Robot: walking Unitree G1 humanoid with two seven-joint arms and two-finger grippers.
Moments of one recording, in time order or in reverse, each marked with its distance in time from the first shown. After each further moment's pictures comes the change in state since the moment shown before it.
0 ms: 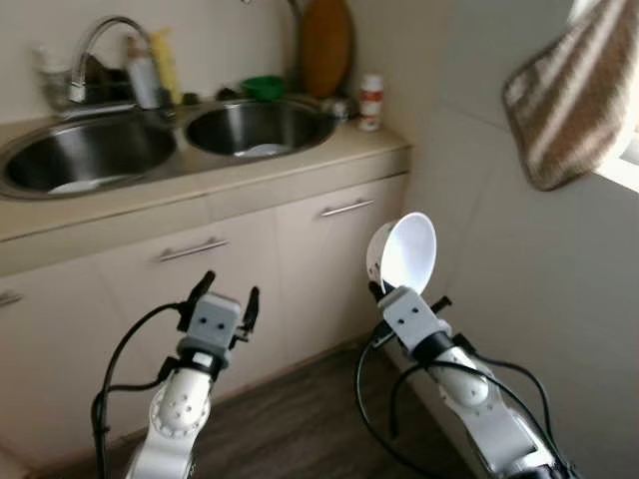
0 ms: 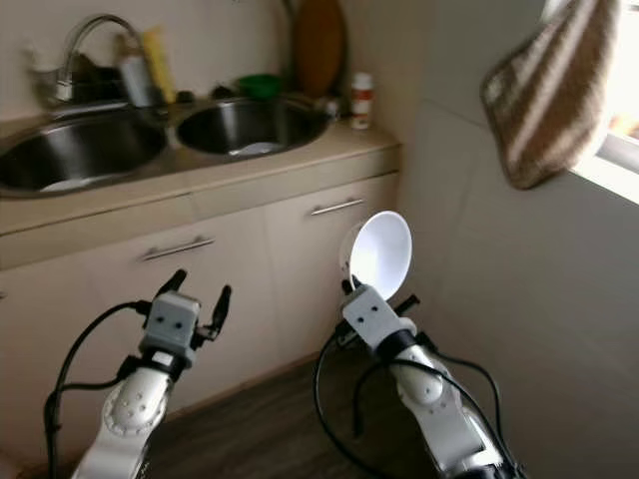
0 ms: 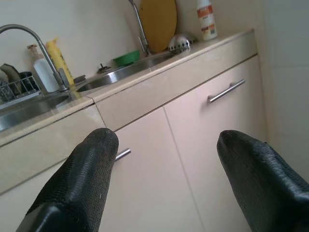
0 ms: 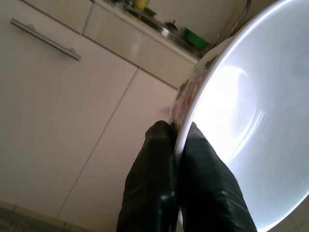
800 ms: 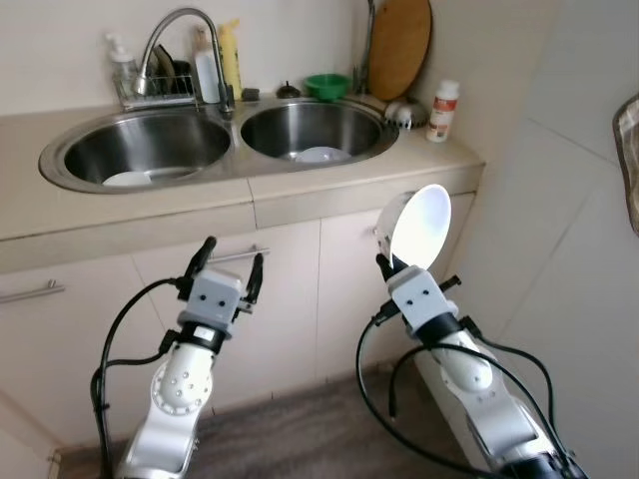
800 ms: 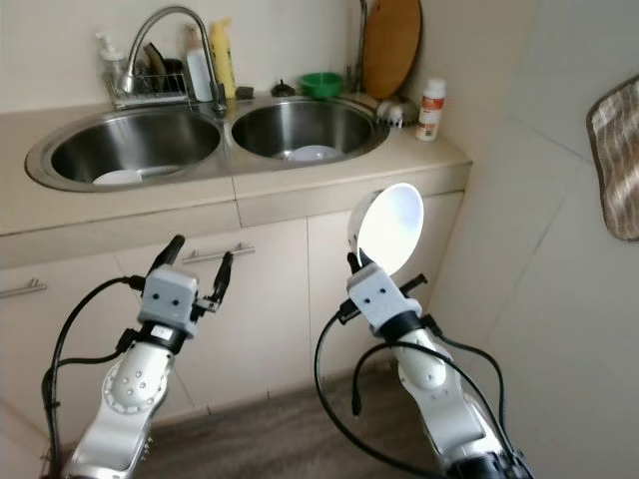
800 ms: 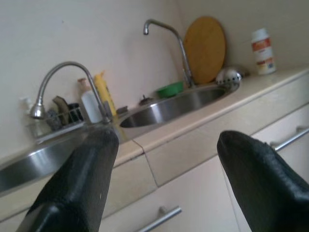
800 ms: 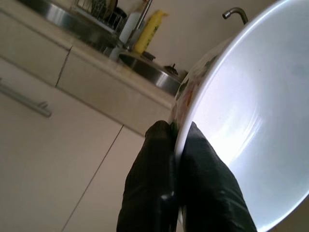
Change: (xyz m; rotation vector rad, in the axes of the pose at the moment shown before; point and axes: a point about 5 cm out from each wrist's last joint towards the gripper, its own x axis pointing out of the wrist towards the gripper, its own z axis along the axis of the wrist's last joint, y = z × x) left arm 0.017 -0.004 0.032 0.009 -0.162 -0.004; right arm 0.003 -0.021 0.010 -0.008 -0.081 -0.110
